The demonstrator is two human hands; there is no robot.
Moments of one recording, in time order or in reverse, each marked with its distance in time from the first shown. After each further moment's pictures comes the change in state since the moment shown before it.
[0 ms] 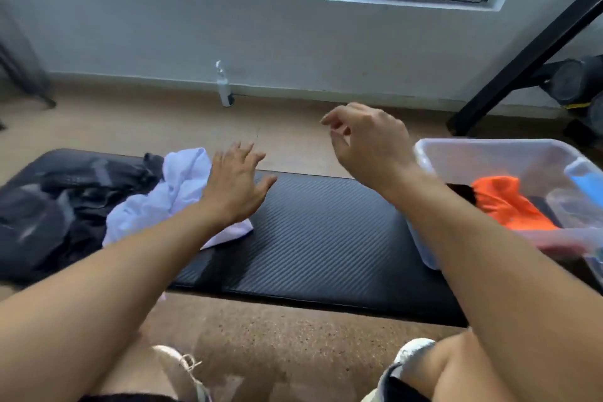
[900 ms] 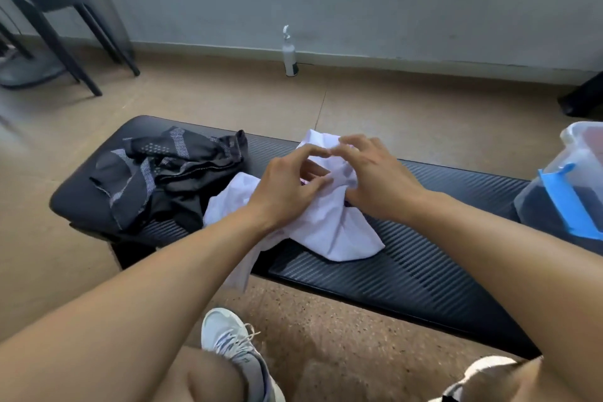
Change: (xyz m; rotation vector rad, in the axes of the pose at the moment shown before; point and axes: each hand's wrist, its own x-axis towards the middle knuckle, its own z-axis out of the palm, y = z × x) left_hand -0.047 -0.039 -0.018 -0.539 0.043 -0.107; right_hand -0.004 -0.051 0.135 0.134 -0.552 -0.155
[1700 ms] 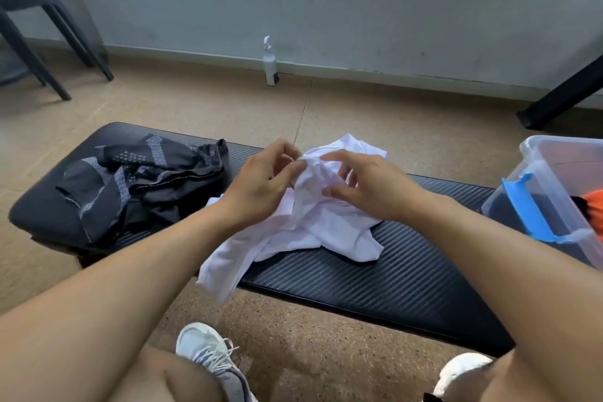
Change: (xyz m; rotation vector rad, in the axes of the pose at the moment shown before) left_hand 0.008 0.015 -0.019 -0.157 -0.069 -0.010; right_hand -0.010 0.017 -0.020 0.153 -0.034 0.068
